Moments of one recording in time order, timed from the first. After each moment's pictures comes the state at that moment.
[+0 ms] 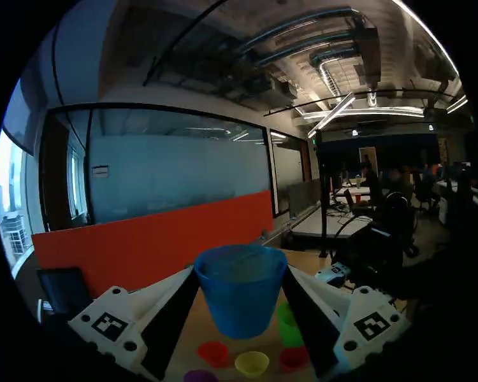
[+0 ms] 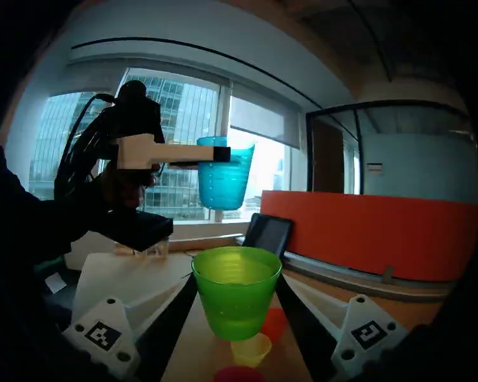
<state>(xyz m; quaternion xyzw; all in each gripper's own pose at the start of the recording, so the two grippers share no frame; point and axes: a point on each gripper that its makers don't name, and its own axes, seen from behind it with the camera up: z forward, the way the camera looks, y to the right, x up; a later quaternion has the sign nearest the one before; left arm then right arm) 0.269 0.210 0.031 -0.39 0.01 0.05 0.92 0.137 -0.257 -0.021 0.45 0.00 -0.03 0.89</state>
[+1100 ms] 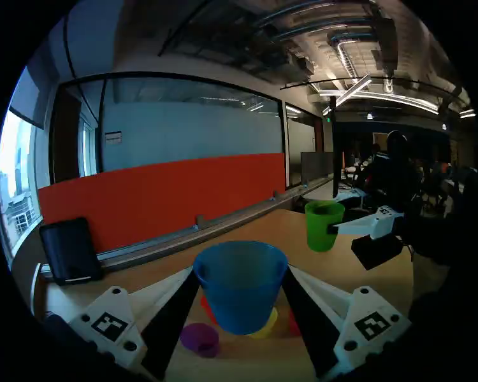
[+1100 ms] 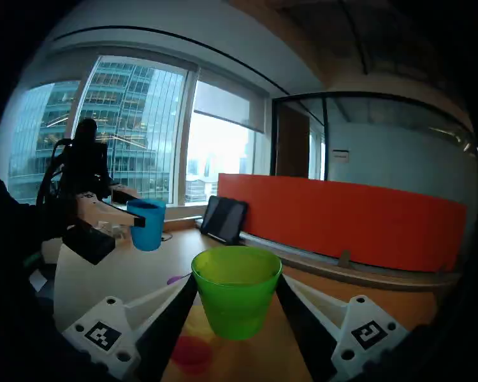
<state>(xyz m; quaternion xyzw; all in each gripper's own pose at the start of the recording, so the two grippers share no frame) 0.151 0.161 0.025 -0.36 -0.07 0.05 0.93 0.131 -0.163 0.014 0.36 -0.04 -0.05 0.93</state>
